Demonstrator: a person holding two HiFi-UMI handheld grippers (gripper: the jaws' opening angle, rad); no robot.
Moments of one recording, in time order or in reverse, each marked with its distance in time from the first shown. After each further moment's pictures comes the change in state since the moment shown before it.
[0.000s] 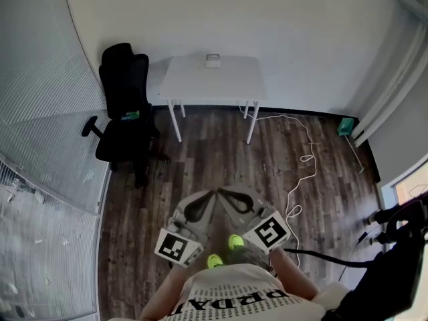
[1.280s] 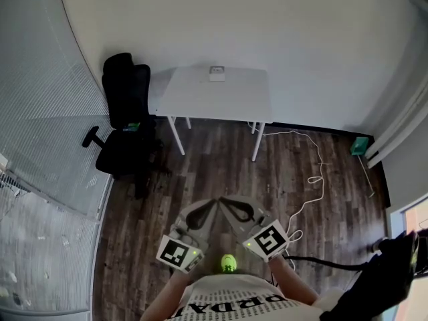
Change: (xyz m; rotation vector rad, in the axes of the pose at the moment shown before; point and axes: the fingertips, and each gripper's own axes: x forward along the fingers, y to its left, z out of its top) left arm 0.176 0.033 -0.036 0.010 0.040 0.078; right arm 0.003 -0.178 -0.042 0.051 -0.019 0.071
